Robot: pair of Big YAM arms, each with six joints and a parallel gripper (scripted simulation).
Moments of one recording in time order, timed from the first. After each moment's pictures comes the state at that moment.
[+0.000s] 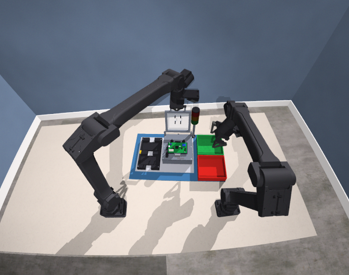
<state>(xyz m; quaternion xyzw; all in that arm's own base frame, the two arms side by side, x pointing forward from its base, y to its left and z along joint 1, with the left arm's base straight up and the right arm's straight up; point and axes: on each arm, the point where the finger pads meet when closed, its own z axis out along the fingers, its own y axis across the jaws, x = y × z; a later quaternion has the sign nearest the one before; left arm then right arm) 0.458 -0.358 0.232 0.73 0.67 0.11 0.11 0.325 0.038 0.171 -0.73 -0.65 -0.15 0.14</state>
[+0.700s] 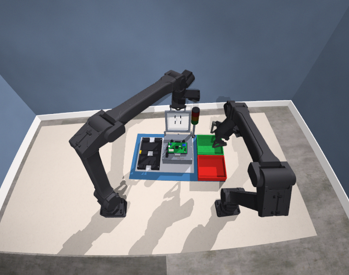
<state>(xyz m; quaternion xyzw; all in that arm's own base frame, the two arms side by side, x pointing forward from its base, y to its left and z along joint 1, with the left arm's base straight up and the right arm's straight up) 0.480 -0.367 0.213 0.73 0.67 0.12 0.11 0.325 0.038 0.171 -0.73 -0.65 -0.15 0.14</state>
